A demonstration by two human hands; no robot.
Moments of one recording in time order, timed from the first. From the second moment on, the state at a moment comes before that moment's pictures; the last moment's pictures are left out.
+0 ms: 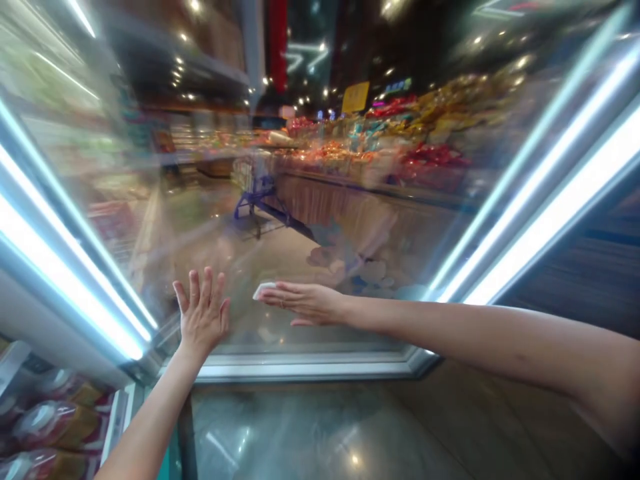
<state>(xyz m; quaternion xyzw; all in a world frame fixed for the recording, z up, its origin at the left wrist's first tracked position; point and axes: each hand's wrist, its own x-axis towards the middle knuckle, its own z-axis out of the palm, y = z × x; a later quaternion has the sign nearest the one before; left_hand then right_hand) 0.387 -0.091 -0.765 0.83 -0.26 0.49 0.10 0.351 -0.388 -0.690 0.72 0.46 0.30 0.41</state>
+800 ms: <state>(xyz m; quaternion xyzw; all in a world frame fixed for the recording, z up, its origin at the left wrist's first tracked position) 0.401 -0.077 -0.730 0.80 -0.18 0.55 0.17 0.393 -0.293 -0.578 0.76 0.42 0.39 0.32</state>
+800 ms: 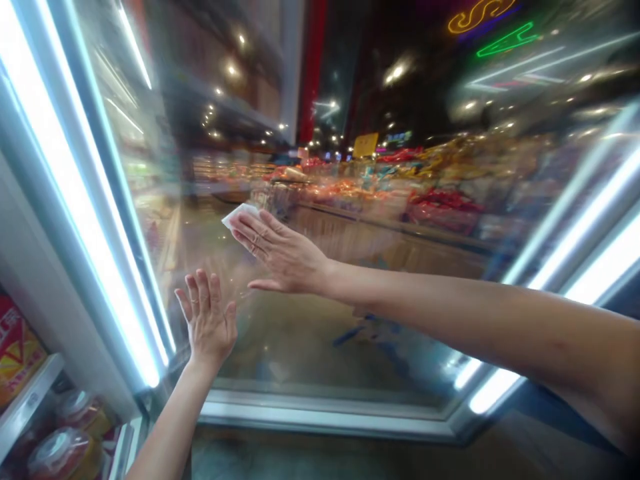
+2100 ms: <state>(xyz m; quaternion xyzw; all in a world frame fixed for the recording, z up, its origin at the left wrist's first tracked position) 0.374 -0.304 -0.533 0.68 -0.43 0.59 0.04 0.341 -0.590 -0.517 0.78 0.22 0.57 0.11</state>
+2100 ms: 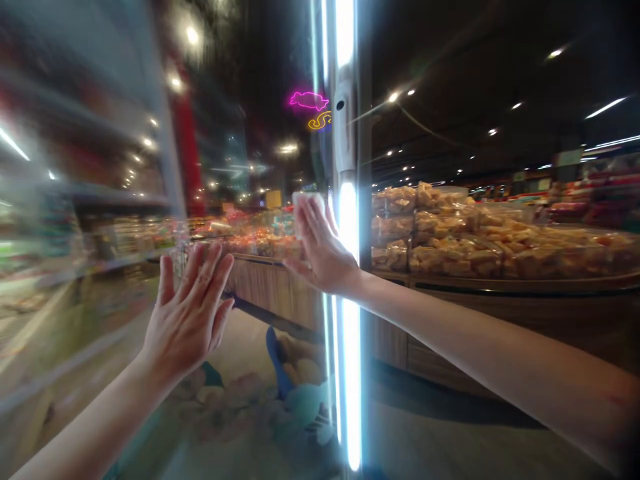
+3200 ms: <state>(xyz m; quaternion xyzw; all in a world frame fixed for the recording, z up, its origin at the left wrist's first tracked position) 0.406 -0.174 -0.520 0.70 -0.33 0.63 0.02 0.382 -0.431 -0.473 0.74 0.35 0.52 0.22</state>
